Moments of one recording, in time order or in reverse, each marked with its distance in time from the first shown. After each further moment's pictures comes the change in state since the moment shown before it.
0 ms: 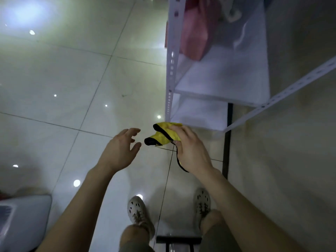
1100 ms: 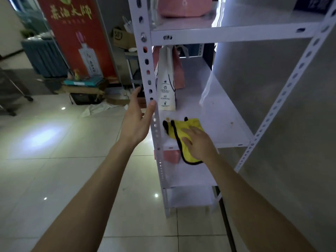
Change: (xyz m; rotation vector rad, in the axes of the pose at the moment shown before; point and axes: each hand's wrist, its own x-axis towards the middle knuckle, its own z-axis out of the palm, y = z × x) left_hand 0.108 0.317 -0.368 -0.451 0.498 0.547; right_hand 0.142 -0.127 -0.338 -0.366 0.367 0.076
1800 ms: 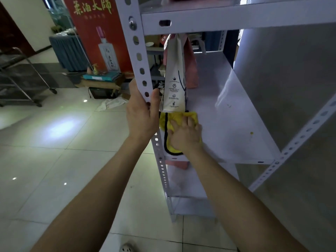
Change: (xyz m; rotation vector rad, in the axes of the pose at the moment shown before) left_hand 0.047 -0.016 0.050 0.096 0.466 0.287; right_hand 0.098 -0.050 0.036 -0.203 -0.193 0.062
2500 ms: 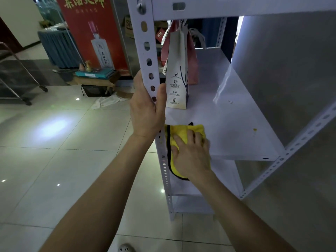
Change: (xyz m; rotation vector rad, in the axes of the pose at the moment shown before) left_hand 0.000 0.002 0.004 -0.060 0.031 0.109; right_hand -0.081 -0.002 0.027 -0.011 0.152 0.024
